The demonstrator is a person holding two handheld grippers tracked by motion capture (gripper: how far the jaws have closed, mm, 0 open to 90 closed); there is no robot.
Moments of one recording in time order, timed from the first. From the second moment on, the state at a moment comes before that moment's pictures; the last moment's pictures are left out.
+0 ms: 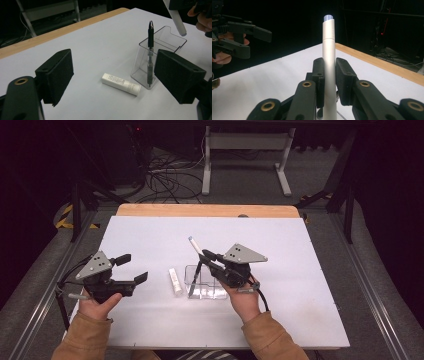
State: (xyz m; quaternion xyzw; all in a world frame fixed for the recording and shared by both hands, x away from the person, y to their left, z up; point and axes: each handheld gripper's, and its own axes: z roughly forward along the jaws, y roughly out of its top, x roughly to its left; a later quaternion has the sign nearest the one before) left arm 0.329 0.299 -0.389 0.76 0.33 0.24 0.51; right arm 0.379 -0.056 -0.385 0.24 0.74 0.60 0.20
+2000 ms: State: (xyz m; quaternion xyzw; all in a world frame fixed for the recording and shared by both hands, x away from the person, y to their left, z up) left arm 0.334 0.295 -0.389 0.76 0.32 0.23 0.51; right arm 0.378 -0.056 -0.413 0.24 0.75 0.58 0.19
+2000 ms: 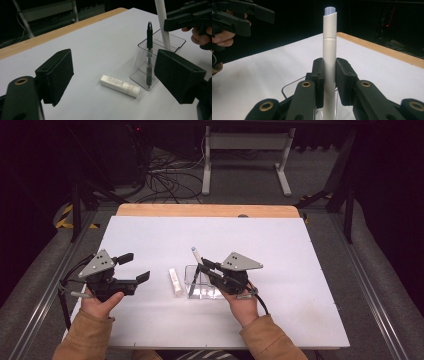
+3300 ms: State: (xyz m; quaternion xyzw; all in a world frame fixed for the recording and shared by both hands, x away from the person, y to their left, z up) left arm 0.340 0.288 -0.387 0.77 0.31 0.23 0.51; right arm 0.373 -0.091 -0.380 0.22 0.77 0.57 0.19
